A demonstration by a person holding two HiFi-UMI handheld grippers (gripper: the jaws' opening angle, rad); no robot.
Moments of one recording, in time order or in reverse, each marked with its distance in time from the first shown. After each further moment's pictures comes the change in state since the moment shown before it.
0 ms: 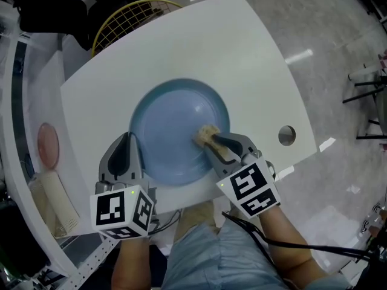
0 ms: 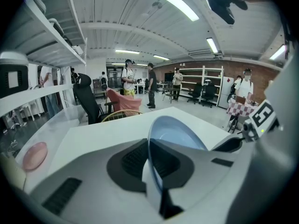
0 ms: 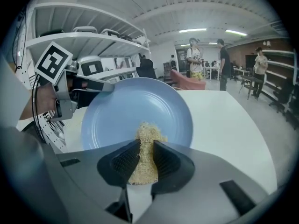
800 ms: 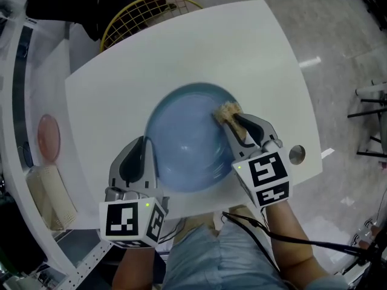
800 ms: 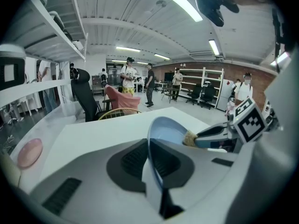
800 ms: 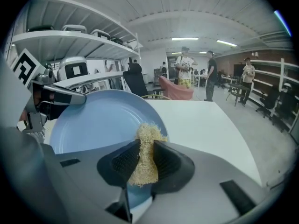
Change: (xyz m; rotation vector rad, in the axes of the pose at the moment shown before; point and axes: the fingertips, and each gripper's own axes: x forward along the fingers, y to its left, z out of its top) left arm 0.016 -0.002 0.006 -0.033 0.011 -0.025; right arm 0.024 -0.071 0.048 0.007 -0.065 -0.158
